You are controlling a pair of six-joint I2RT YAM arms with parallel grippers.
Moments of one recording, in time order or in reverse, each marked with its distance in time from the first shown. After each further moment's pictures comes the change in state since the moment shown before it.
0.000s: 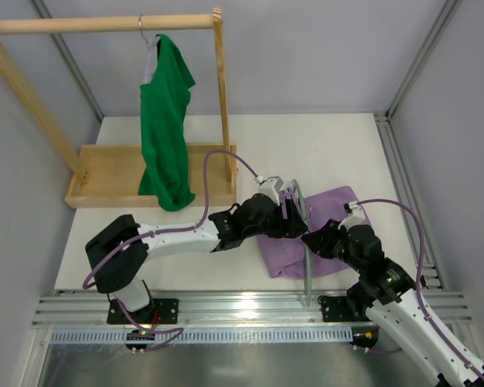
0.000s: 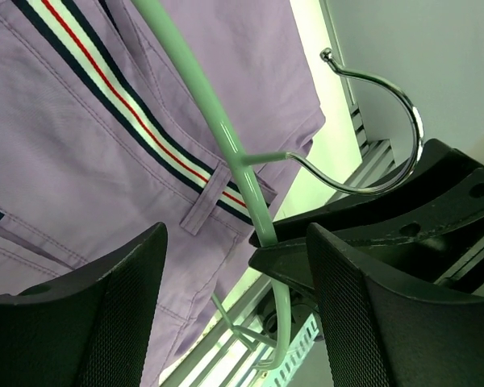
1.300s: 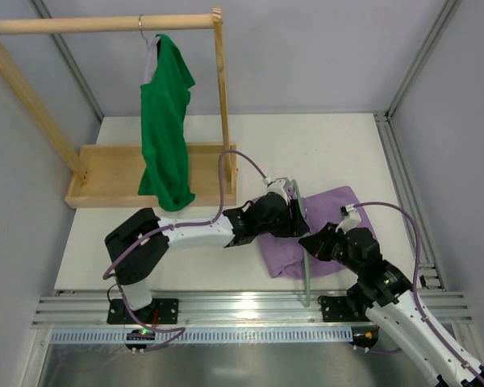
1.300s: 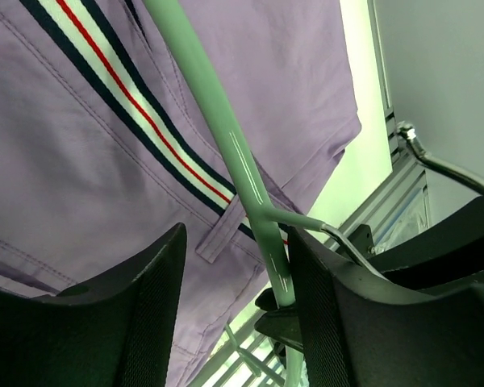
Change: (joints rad) left arm 0.000 0.139 0.111 -0.071 -0.011 -0.028; right arm 0.000 -0.029 -0.060 0.044 -0.056 0.011
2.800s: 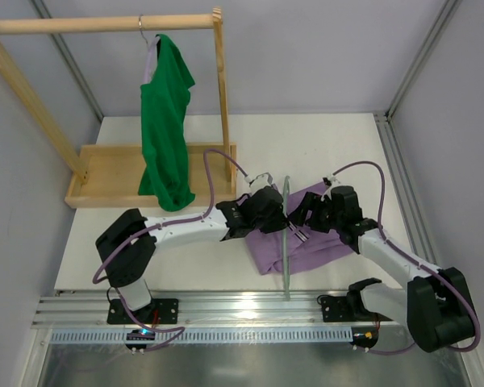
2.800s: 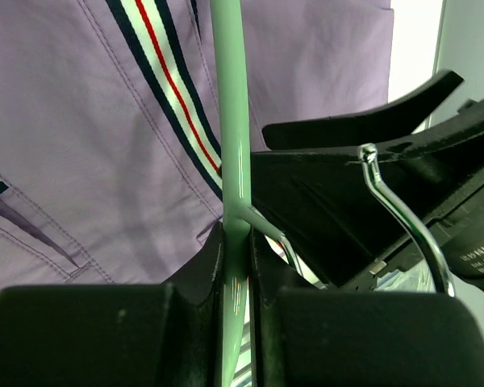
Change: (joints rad) left arm 0.039 -0.058 0.051 -0.285 -0.129 -0.178; right arm -0.255 0.781 0.182 0.344 -0.184 -0.197
